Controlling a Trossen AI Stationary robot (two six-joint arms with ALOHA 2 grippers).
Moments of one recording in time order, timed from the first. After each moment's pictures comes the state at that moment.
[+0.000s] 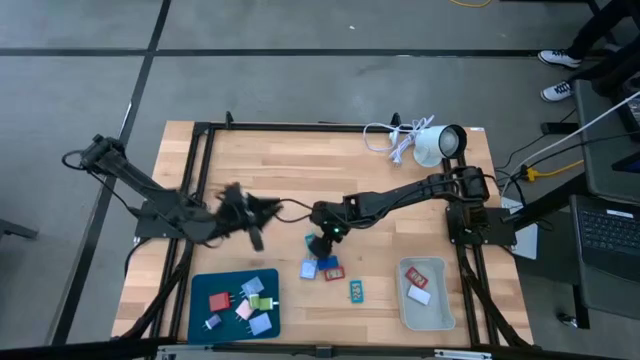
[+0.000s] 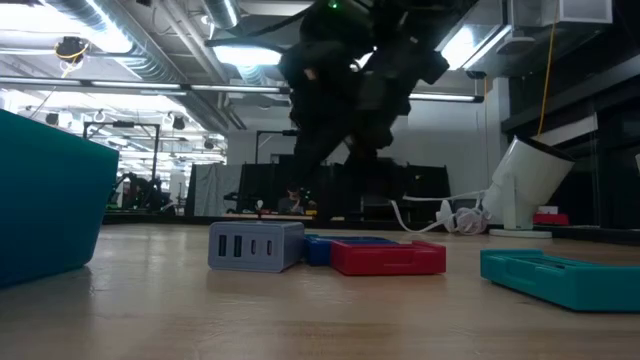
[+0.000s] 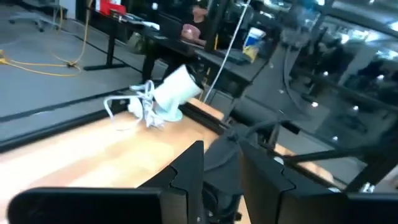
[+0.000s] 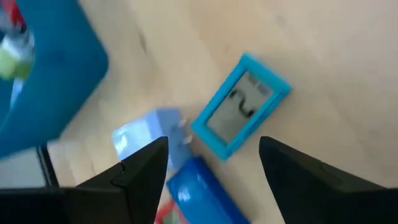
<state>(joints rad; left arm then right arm) -0.55 1.04 0.81 0.05 -1.01 -0.53 0.11 2.00 1.31 -0.30 -0.23 0.79</state>
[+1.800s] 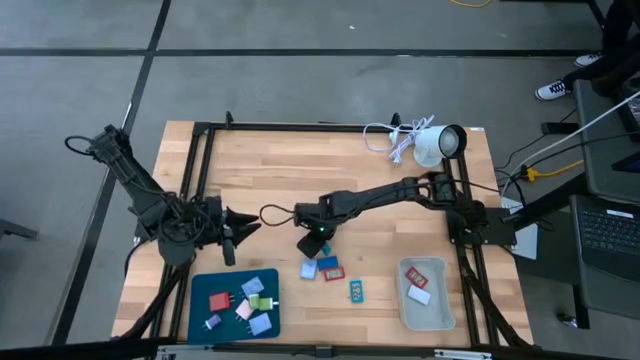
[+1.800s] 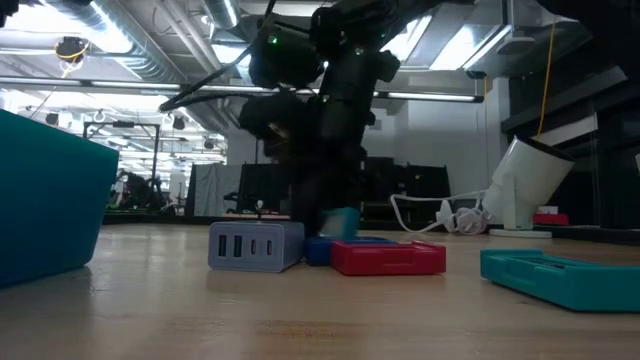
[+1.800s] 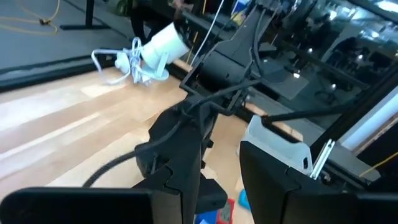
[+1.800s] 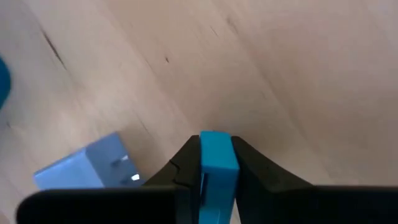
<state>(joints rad) -0.80 0.95 0.81 -0.33 -1.11 -0.89 0.08 2.23 1.68 -0.73 -0.19 0.74</state>
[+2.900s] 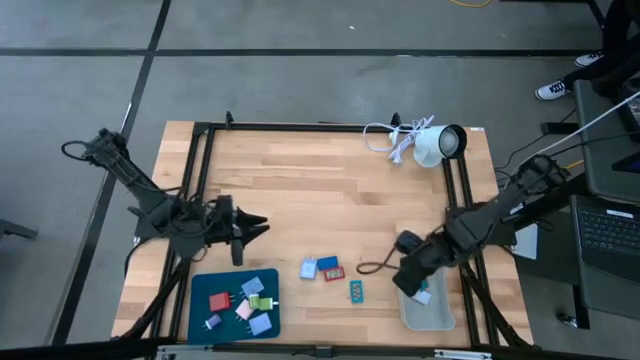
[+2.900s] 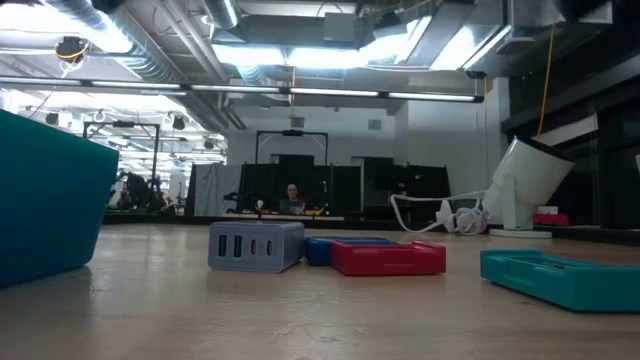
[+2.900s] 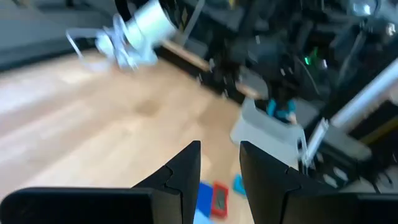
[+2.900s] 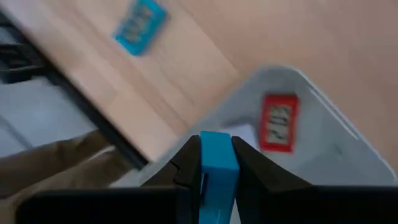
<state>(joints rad) -0.68 0.98 0.81 -0.26 -0.91 -0.81 0.63 1.38 1.10 -1.01 -0.07 1.41</state>
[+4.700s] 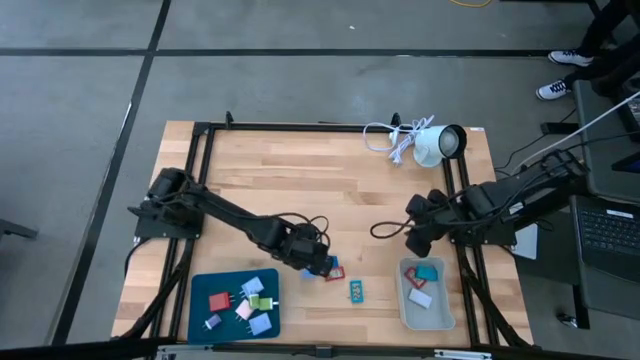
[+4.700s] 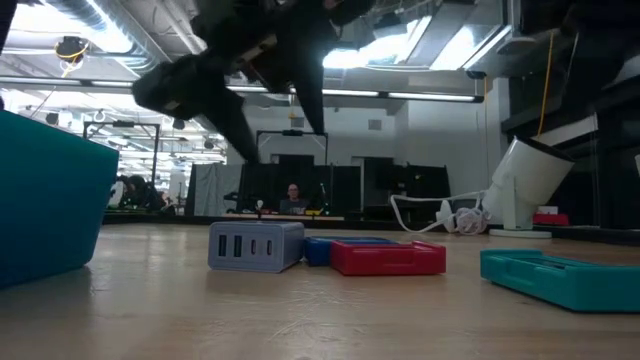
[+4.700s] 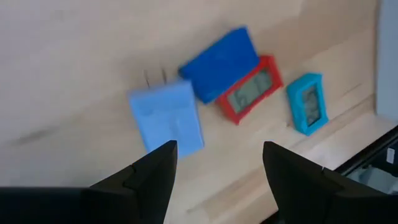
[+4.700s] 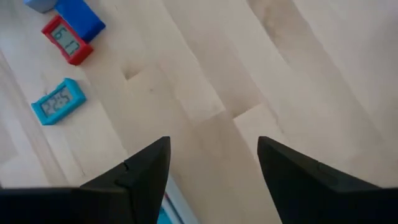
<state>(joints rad) -0.32 1.86 1.38 -0.63 -0.03 -1.56 0.44 1.07 0.93 -1.10 0.25 0.91</state>
